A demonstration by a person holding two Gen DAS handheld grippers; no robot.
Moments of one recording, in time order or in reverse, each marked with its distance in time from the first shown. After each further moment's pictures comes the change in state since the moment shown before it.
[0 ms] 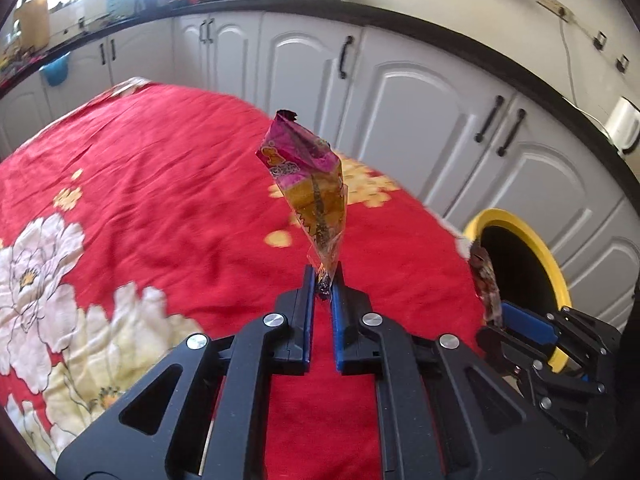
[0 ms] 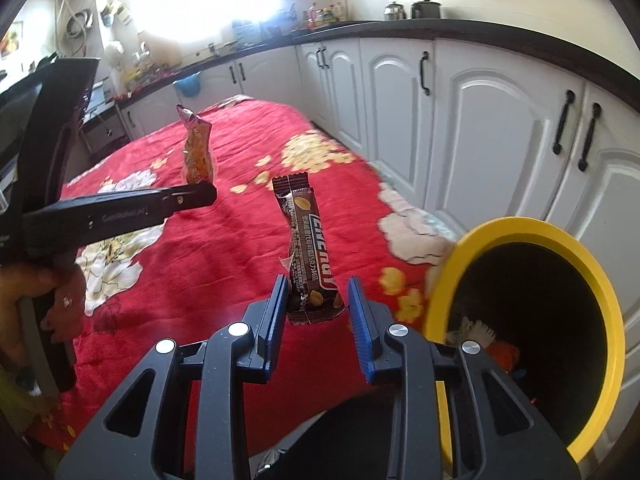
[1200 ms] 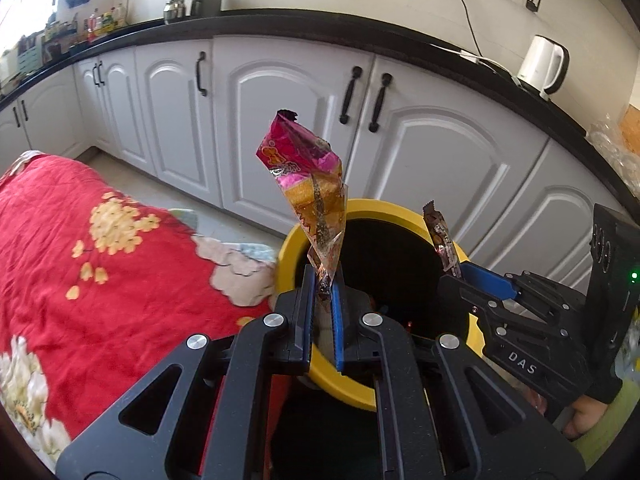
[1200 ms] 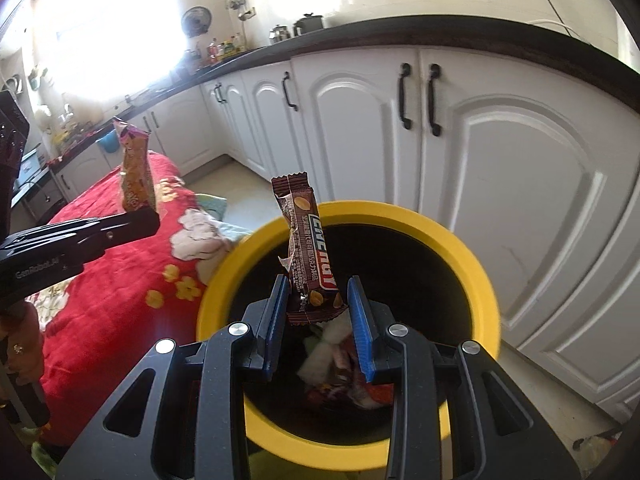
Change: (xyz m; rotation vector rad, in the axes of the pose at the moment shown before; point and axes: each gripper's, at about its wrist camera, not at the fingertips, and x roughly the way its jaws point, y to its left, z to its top) left arm 0.011 -0.170 0.002 0.217 0.003 -0.202; right arm -0.079 -0.148 -0.038 0.212 -0.073 -0.210
